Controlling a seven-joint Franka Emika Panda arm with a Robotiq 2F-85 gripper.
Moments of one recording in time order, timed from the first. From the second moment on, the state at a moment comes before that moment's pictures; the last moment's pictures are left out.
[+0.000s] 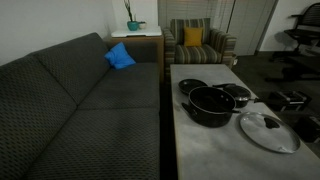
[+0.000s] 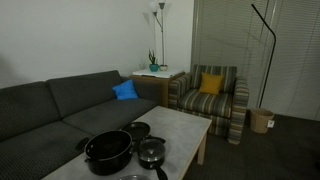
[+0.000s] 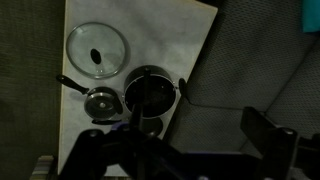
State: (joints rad) arm 0.13 -0.54 -0.03 -2.68 0.20 2.39 -0.10
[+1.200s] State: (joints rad) arm 0.15 0.24 0.02 -2.31 0.43 2.57 -0.24
